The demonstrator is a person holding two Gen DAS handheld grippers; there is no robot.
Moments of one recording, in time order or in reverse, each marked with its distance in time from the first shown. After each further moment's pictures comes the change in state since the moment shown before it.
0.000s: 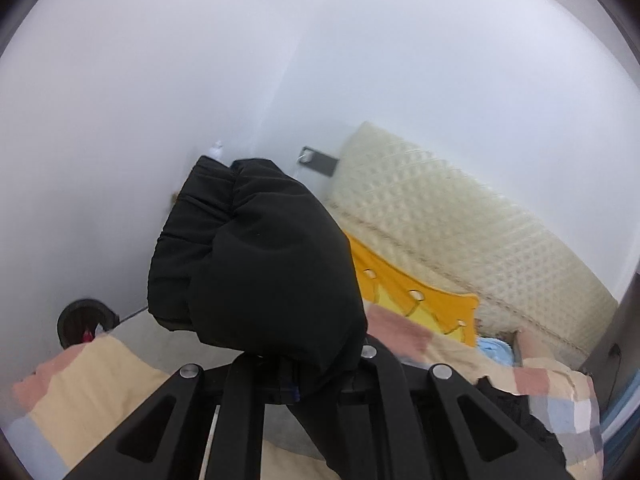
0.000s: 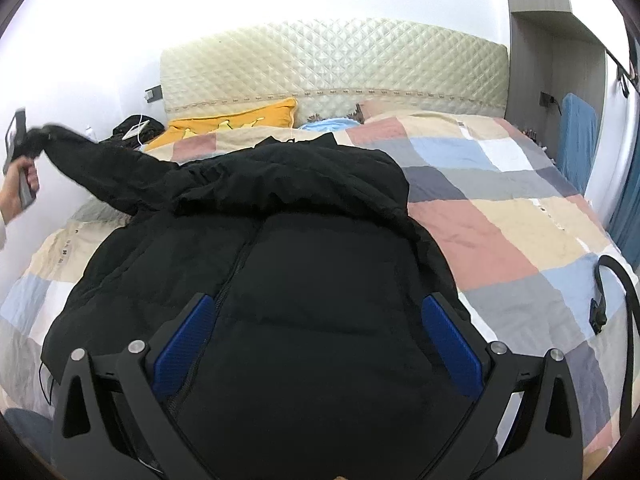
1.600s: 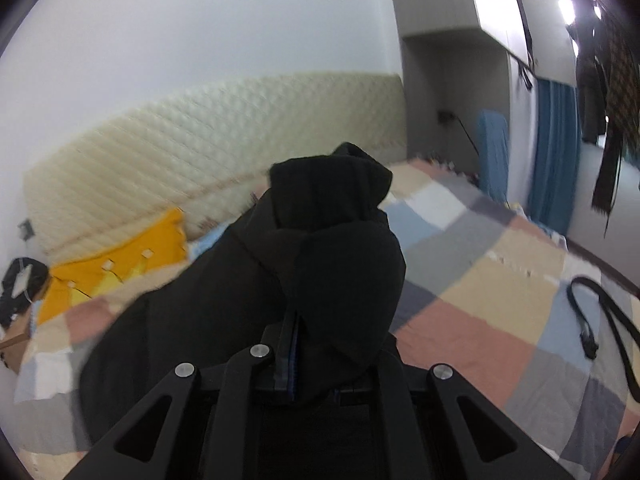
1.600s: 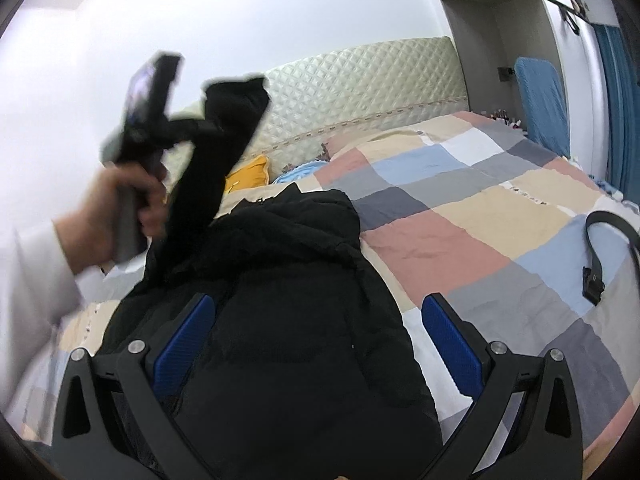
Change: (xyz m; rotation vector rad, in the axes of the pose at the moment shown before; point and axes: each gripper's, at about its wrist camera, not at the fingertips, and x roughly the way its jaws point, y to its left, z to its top) left arm -0.077 -0.531 -0.308 0.785 0.273 -0.539; right arm -0.038 -0.113 -0.003 0.277 -0.165 0.070
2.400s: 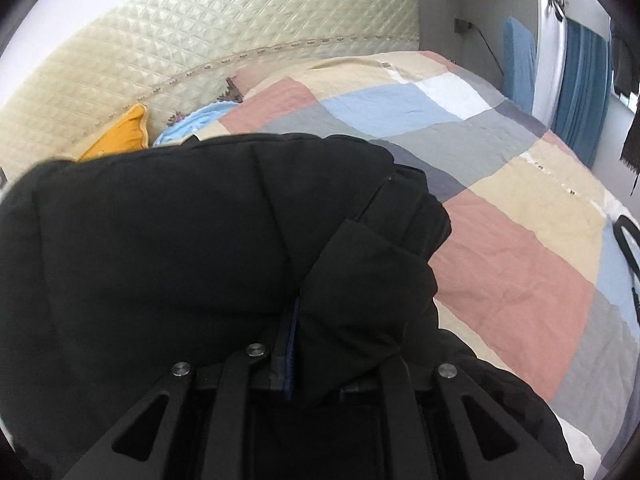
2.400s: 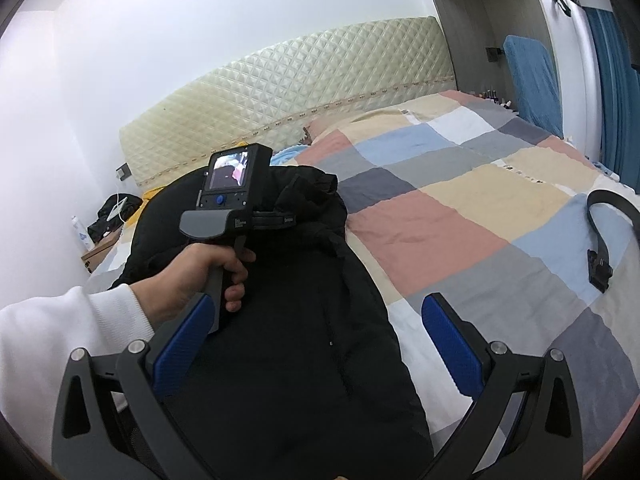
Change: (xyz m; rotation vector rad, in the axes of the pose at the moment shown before) left arm 0.138 -0.047 -0.099 -0.011 0.301 0.042; right arm 0.033 -0.020 -0.008 0.009 0.054 -0.046
